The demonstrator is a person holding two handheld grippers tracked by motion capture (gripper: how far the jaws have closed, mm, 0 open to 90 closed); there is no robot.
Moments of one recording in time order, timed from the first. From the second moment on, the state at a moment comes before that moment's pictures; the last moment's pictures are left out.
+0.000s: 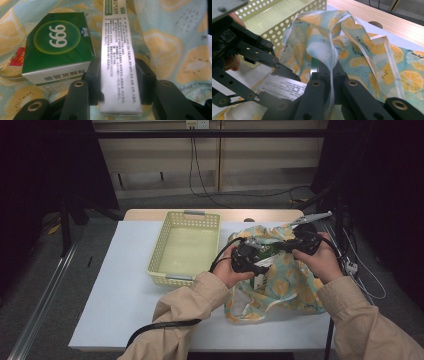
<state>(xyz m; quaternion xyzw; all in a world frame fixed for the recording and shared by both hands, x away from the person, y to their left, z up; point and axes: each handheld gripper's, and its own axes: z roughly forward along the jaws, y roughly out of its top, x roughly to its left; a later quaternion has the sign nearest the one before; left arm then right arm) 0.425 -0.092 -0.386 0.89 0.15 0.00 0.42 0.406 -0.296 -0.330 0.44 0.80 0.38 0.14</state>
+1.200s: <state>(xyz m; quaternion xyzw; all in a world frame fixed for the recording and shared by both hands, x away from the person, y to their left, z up) 0.403 -0.048 -0.410 0.91 0.16 -0.03 0.39 0.407 -0.292 -0.343 0.44 0.81 0.37 0.13</state>
